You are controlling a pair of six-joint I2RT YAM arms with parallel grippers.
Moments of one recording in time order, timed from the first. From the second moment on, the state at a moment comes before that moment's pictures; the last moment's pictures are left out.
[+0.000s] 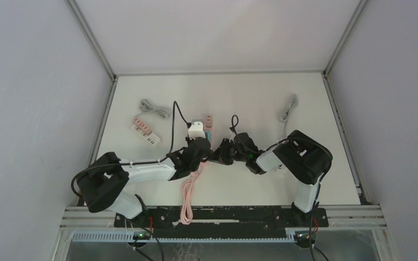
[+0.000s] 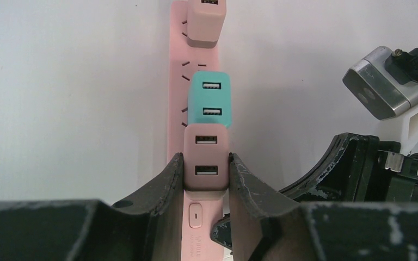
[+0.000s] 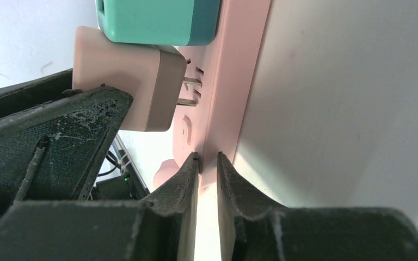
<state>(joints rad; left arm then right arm) -0.94 1.47 0.65 0.23 -0.65 -0.61 0.74 1.84 0.59 0.73 -0.35 1.07</state>
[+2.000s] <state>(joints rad) -0.96 1.57 0.62 0.45 -0.75 -0.50 0.75 1.84 0.59 0.72 -0.37 1.07</state>
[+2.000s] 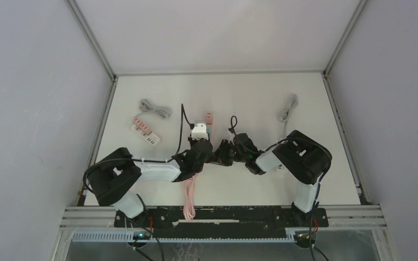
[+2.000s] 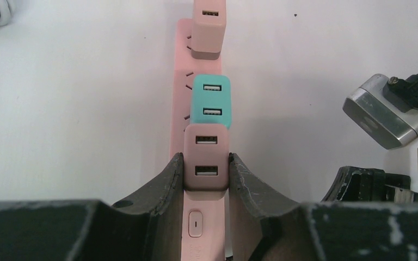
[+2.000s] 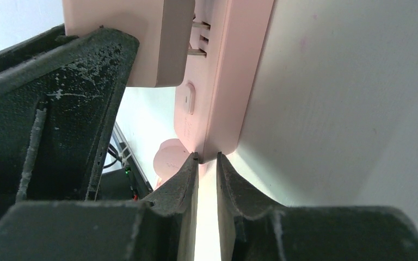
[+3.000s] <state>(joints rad) -0.99 1.68 0.61 0.64 -0.87 -0.42 0.68 1.56 0.54 0.47 -0.25 0.91</state>
